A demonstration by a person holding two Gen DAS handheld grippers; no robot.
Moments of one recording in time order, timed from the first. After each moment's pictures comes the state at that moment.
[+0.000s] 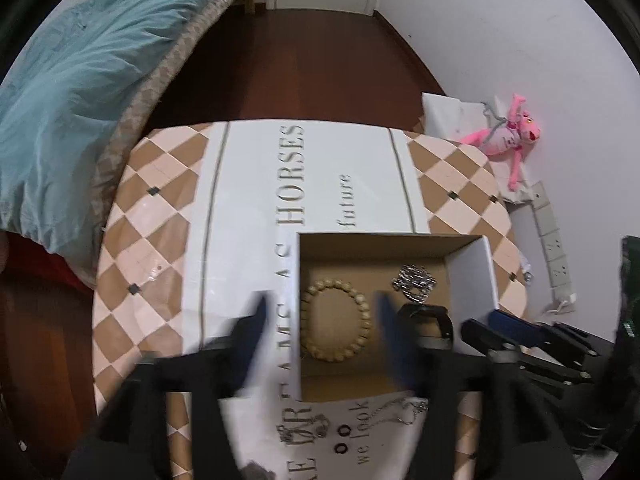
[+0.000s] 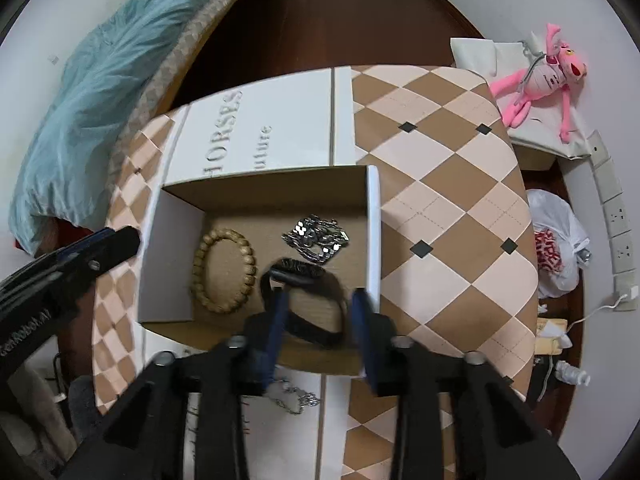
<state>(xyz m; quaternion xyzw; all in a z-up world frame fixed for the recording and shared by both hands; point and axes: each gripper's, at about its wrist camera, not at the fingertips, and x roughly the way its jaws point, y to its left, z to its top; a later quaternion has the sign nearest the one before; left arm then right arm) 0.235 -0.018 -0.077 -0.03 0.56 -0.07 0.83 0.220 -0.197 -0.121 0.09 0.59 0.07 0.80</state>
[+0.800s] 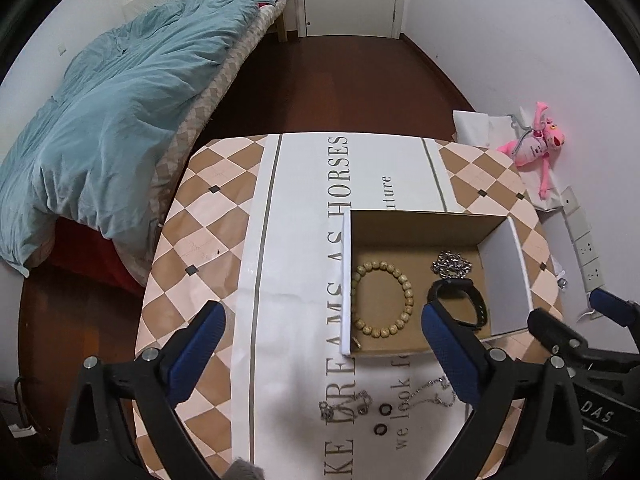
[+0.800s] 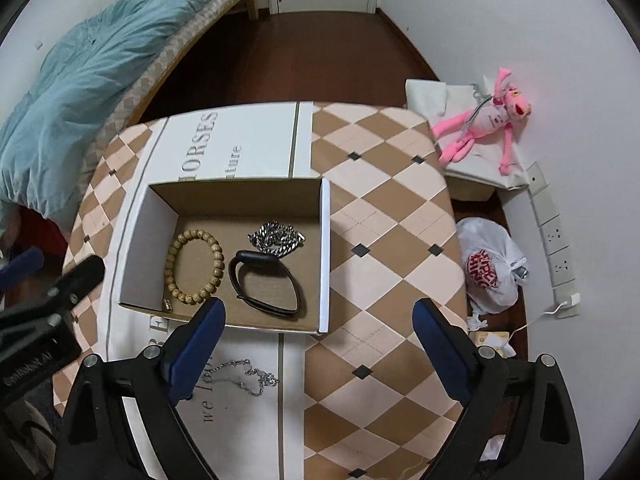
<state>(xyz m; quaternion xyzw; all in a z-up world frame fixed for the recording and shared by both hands) 0.186 -0.006 -0.065 0.01 0.51 -0.01 0.86 0.173 -0.190 -0.076 0.01 0.54 -0.01 0.84</state>
